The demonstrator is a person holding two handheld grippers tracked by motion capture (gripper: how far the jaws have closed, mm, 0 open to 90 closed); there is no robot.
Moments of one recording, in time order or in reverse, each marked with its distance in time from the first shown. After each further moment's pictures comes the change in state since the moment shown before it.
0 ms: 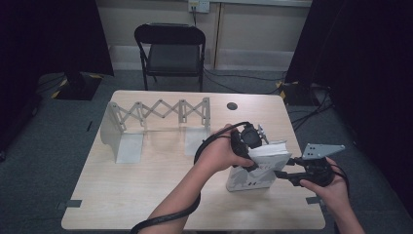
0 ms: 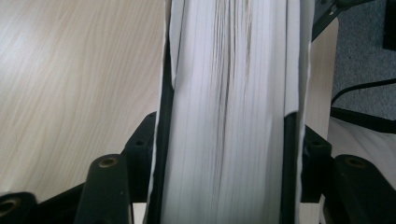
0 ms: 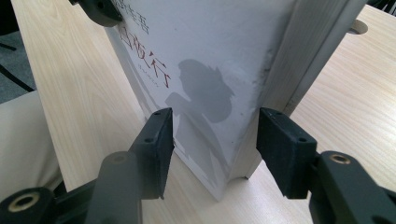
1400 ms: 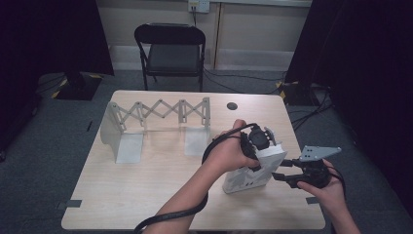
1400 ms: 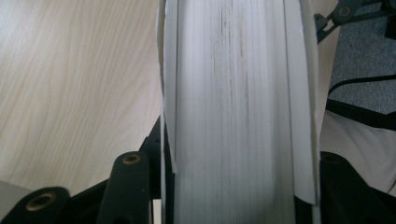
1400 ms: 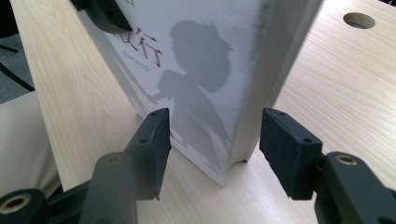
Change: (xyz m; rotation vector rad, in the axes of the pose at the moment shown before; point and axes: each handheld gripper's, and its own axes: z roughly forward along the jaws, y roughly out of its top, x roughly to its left) left arm -0.007 0.011 0.008 0.097 -0.005 -0.041; right arm 0.001 -0.007 0.009 -0.006 0.006 0.011
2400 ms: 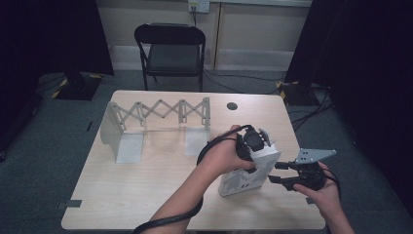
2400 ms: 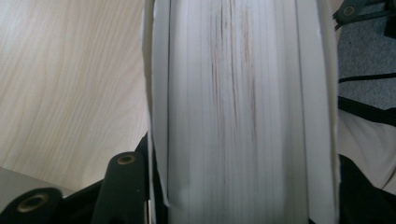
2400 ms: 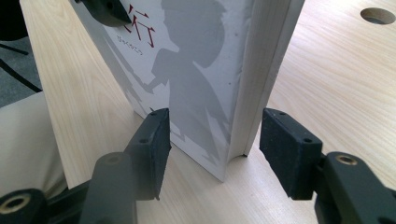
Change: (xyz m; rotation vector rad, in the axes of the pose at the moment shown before) left arm 0.004 -0.010 0.001 0.011 -0.012 -0.035; right arm 0.005 -0.005 0.010 -0.004 0.026 0.007
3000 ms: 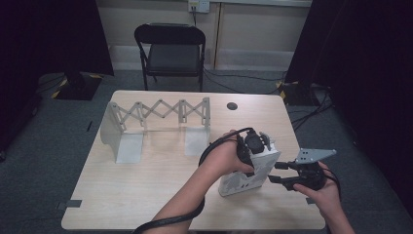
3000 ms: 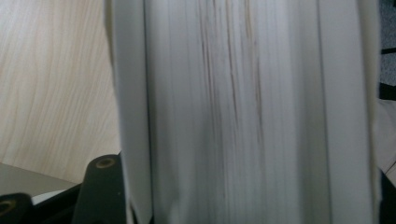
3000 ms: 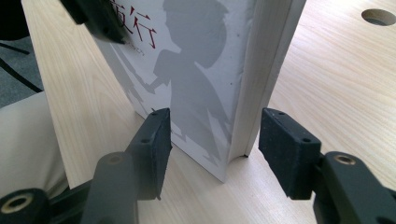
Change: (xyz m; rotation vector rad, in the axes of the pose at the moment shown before) left arm -0.001 0.000 0.008 0.074 -0.003 0.051; right arm 0.000 0.001 0.000 0.001 0.004 -0.001
